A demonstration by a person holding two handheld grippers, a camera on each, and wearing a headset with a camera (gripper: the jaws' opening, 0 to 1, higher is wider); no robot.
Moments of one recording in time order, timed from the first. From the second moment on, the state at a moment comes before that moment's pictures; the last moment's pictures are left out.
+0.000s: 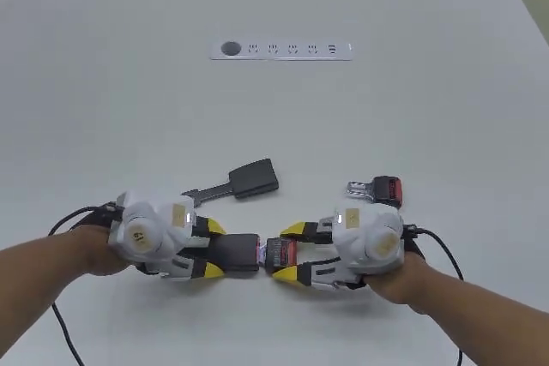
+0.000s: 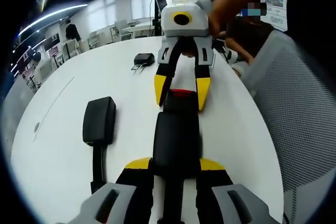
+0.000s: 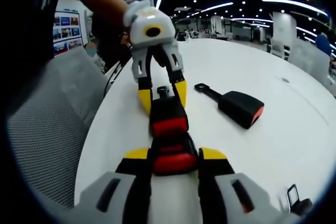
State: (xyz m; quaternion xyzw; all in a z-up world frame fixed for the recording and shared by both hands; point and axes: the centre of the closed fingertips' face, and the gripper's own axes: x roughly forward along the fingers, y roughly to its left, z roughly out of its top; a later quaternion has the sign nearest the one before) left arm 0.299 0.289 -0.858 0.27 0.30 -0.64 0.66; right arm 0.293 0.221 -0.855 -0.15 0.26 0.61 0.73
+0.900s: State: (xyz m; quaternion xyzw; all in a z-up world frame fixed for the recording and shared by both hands) left arm 0.299 0.287 -0.856 0.24 0.31 -0.63 0.67; right arm 0.295 0.226 -0.852 -0.13 0.27 0.61 0.73
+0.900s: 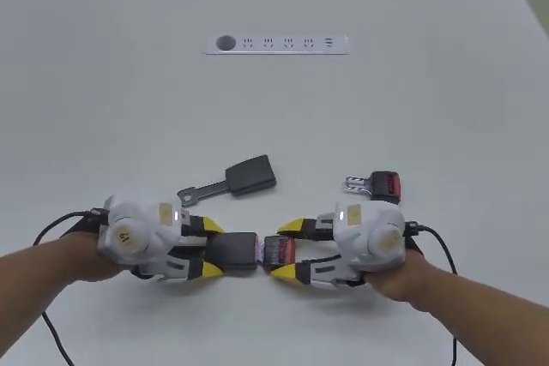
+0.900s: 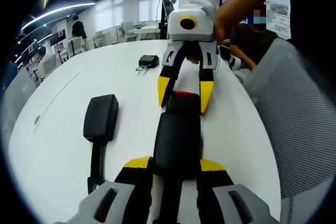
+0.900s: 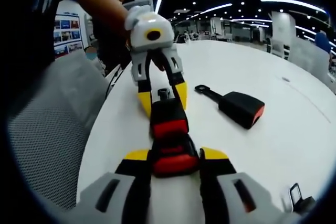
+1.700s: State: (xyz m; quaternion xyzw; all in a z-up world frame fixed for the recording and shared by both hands) left arm 0.358 0.288 -0.792 0.20 0.27 -0.54 0.77; right arm 0.344 0.182 -0.801 -0.12 0.24 0.52 0.81
